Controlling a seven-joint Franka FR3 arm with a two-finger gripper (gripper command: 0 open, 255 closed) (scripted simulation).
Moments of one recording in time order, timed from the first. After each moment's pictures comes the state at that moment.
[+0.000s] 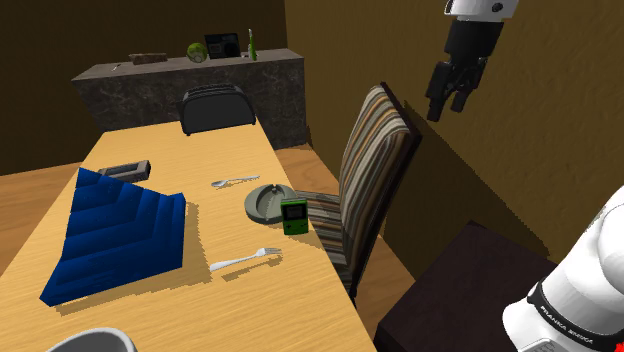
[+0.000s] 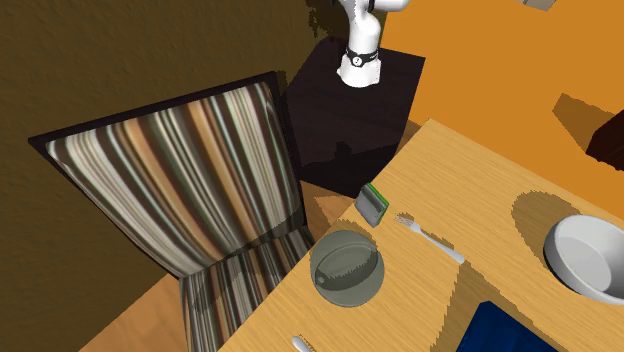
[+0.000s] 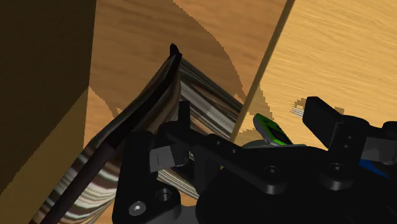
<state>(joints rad) 0.02 -0.74 0.01 -2.37 0.06 1.65 0.05</state>
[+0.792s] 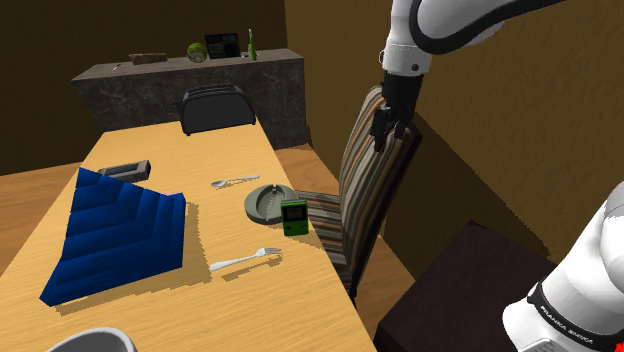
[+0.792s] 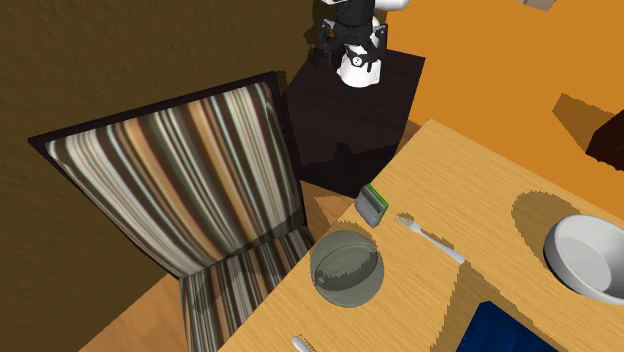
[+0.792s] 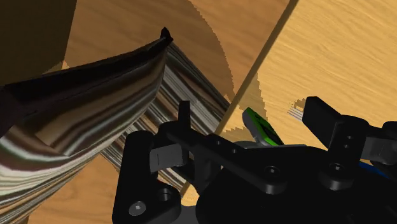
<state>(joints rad) 0.07 -0.43 0.04 -2.36 0.06 1.95 -0.03</state>
